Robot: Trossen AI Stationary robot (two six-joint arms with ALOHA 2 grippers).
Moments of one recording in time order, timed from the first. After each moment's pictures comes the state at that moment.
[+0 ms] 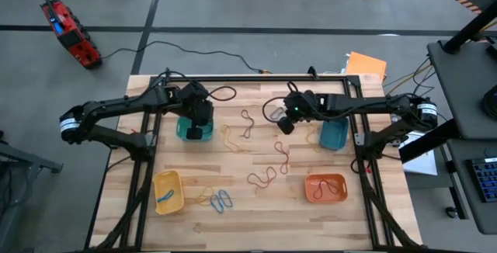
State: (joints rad) left arm 0.40 1.22 0.91 -0.70 0.09 0.50; right arm -0.25 1.42 0.99 -0.51 0.26 0.39
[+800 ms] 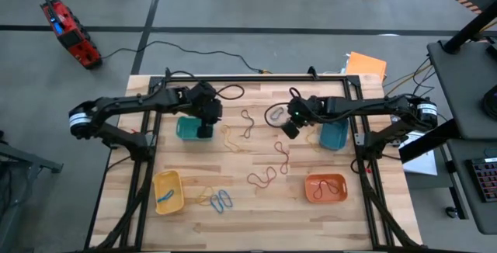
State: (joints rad) left arm 0.40 1.34 0.91 -0.53 0.09 0.46; right arm -0.25 1.42 0.92 -0.60 0.23 0.45
